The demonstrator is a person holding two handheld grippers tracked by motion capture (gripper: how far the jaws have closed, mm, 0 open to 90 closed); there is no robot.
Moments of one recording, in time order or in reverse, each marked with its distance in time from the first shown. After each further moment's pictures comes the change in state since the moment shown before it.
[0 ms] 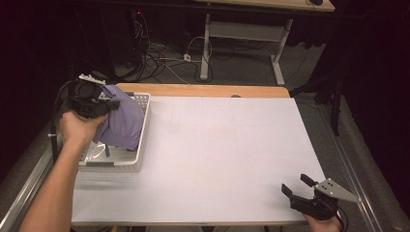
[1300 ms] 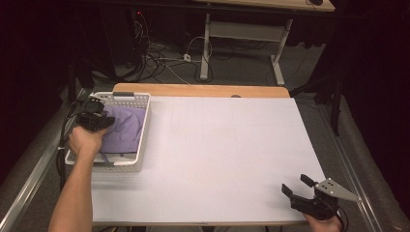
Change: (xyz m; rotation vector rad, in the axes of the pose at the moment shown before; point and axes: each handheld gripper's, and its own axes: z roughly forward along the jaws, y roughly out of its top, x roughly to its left) left arm 0.037 -0.046 0.072 0.121 0.169 -0.178; right arm -0.002 -0.001 0.001 0.010 0.005 0.014
